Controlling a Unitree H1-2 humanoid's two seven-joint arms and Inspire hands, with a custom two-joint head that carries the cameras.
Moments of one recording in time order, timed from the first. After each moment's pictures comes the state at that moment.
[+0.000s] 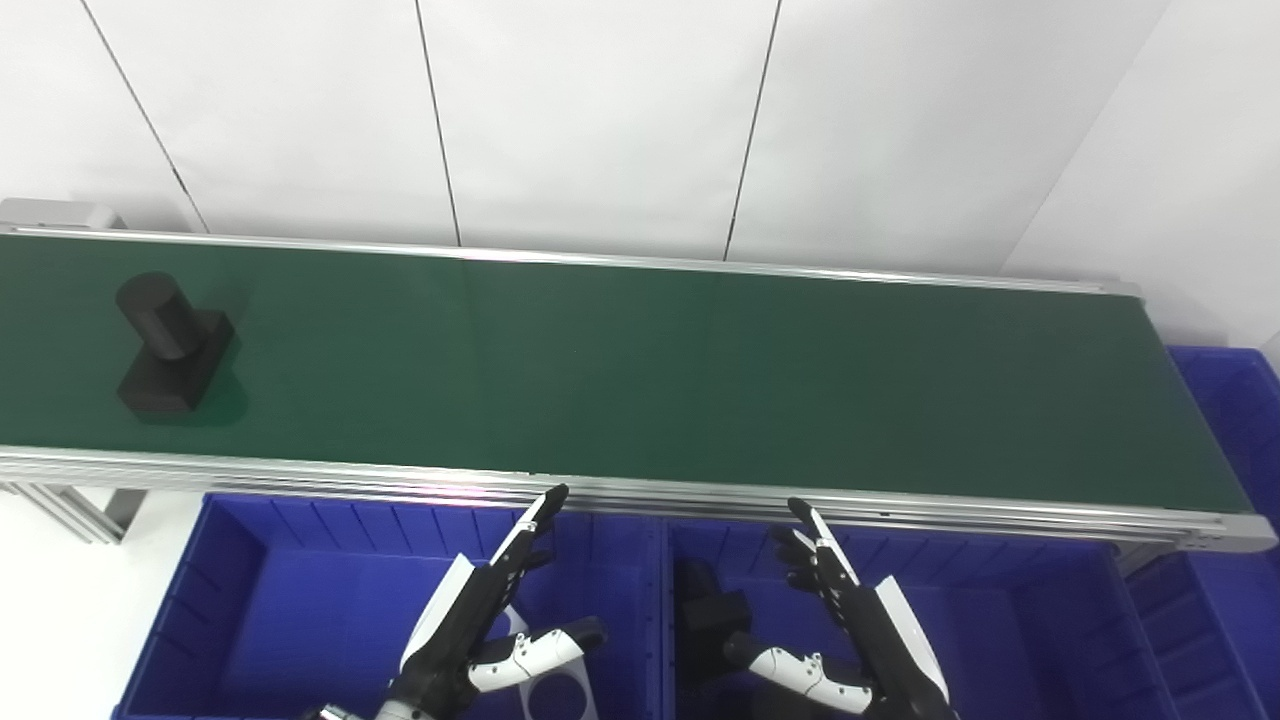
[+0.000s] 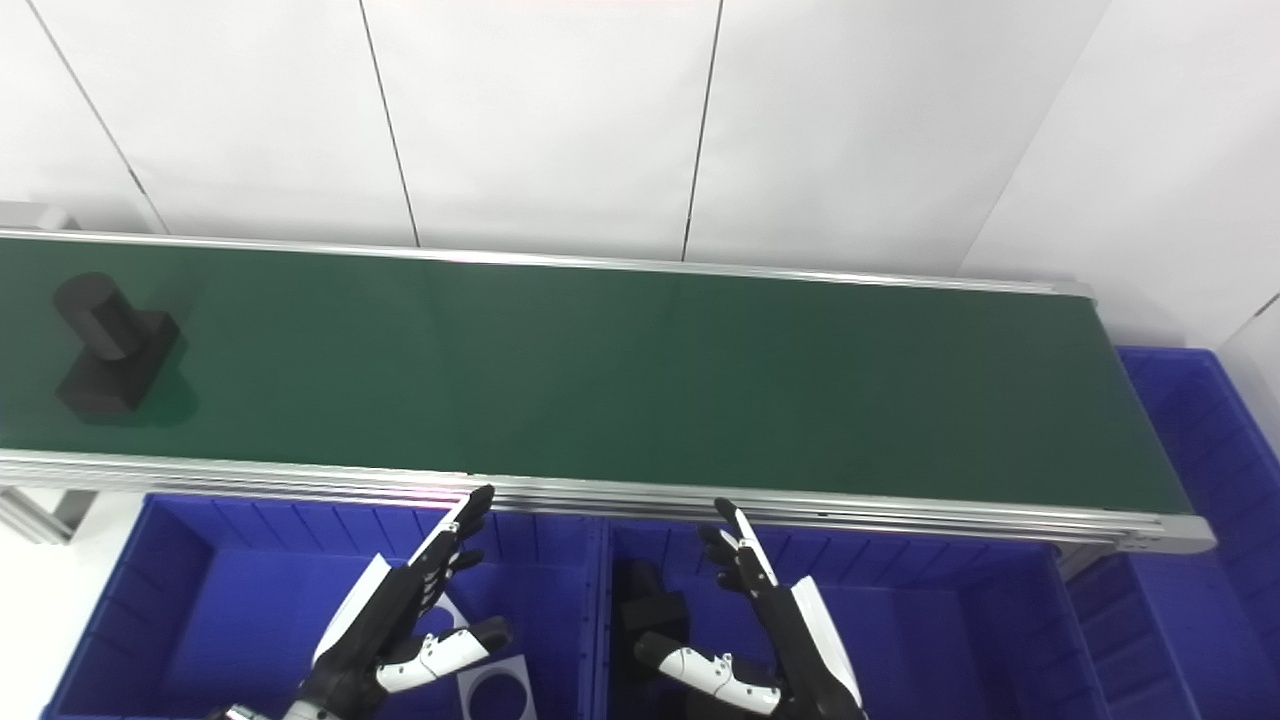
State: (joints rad) left arm 0.32 0.09 -0.27 -0.22 0.23 -0.03 -0.16; right arm 0.36 -0.13 0.21 -0.31 -0.30 0.07 0.10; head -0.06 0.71
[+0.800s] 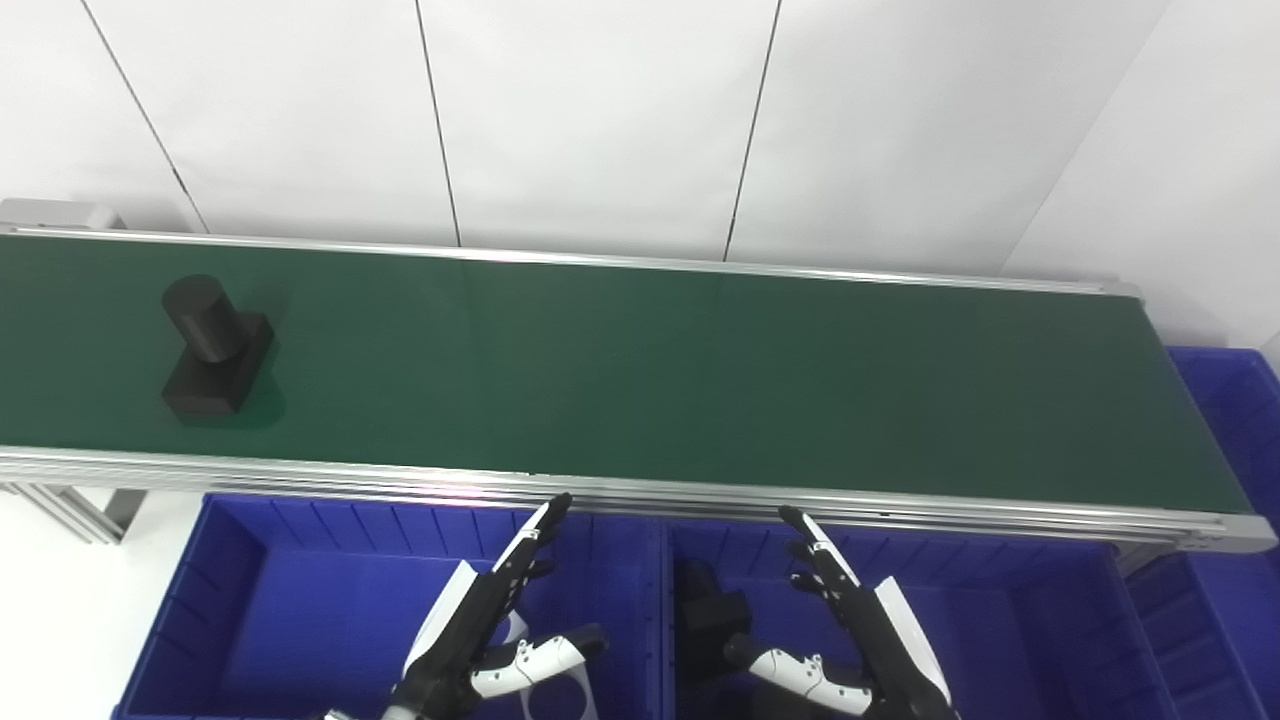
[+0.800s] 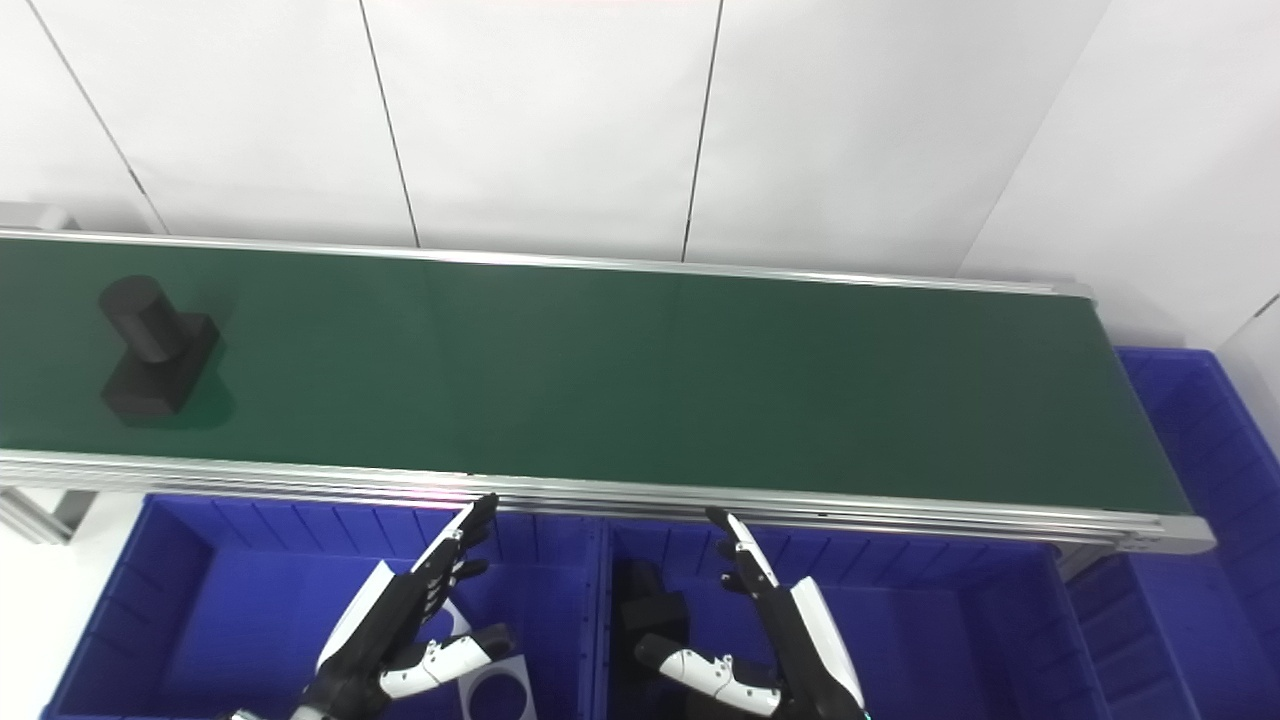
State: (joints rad) left arm 0.32 0.09 -0.28 -0.19 0.23 -0.05 -0.16; right arm 0.36 -0.14 0.21 -0.31 -0.34 0.07 0.09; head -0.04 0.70
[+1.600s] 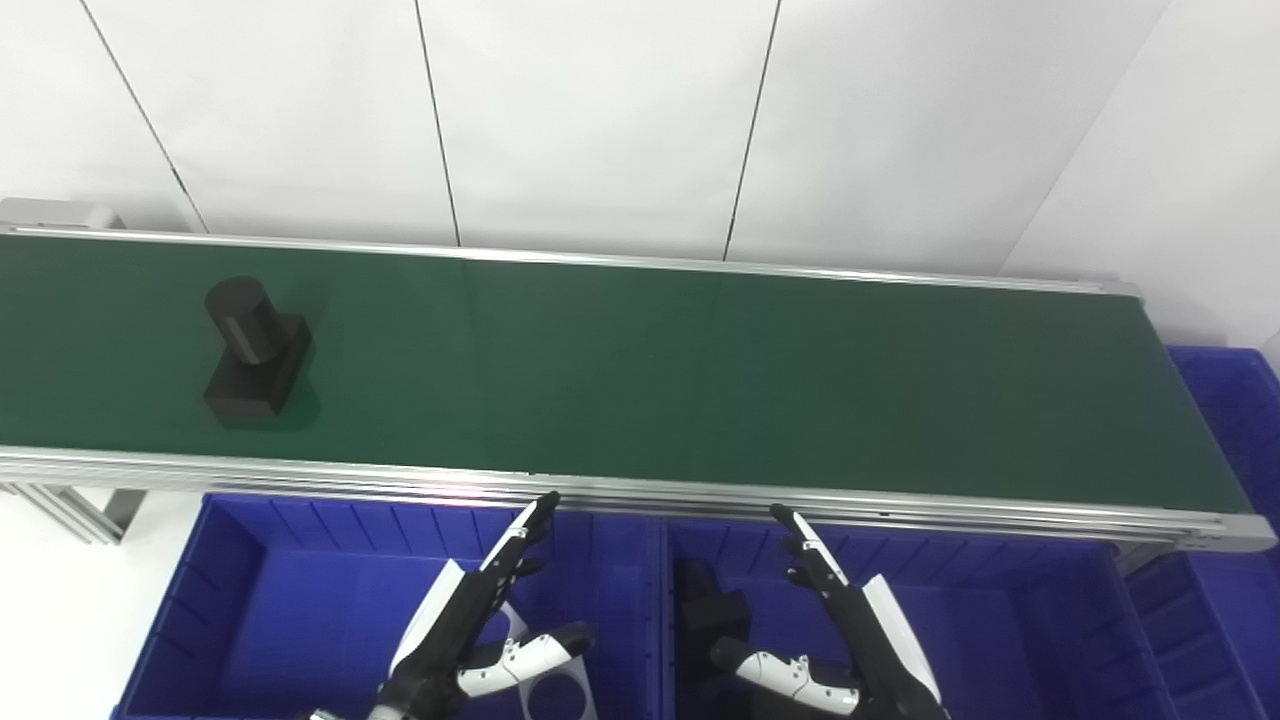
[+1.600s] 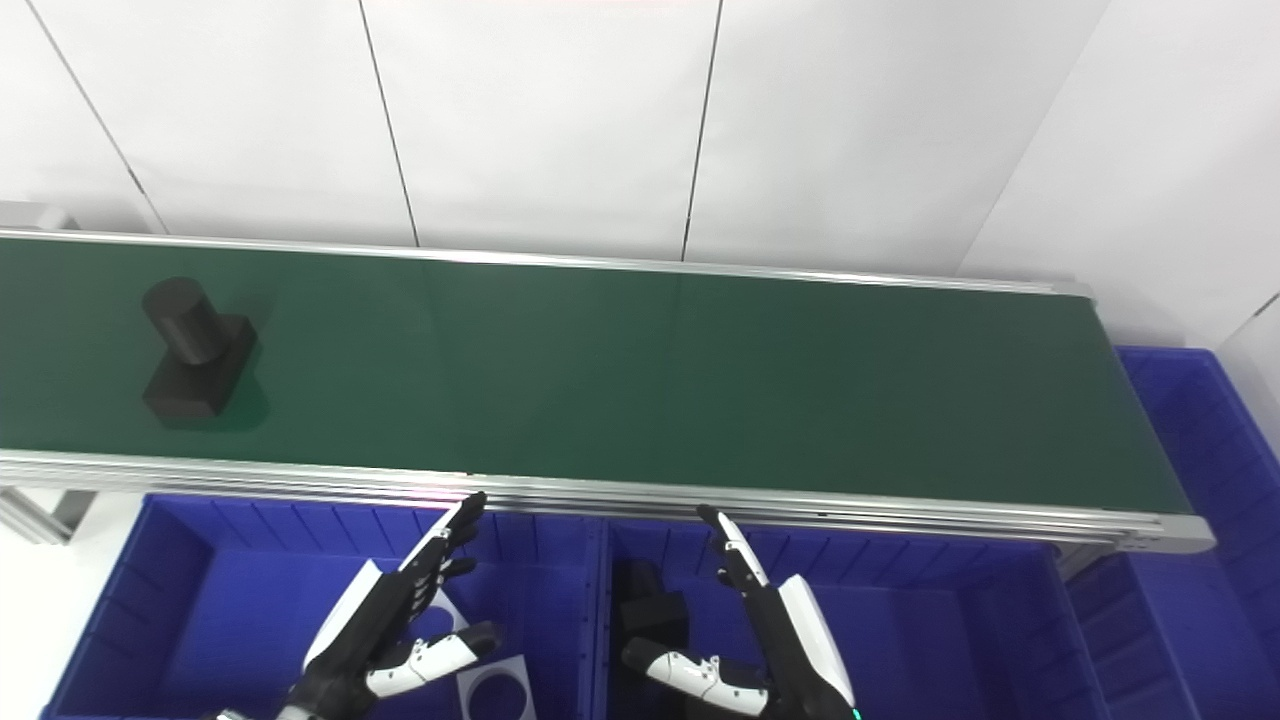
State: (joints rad) left arm 0.32 0.12 -0.25 -0.19 0.22 -0.07 -0.16; right arm 0.36 -0.12 0.23 -0.31 -0.40 0.07 0.09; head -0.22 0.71
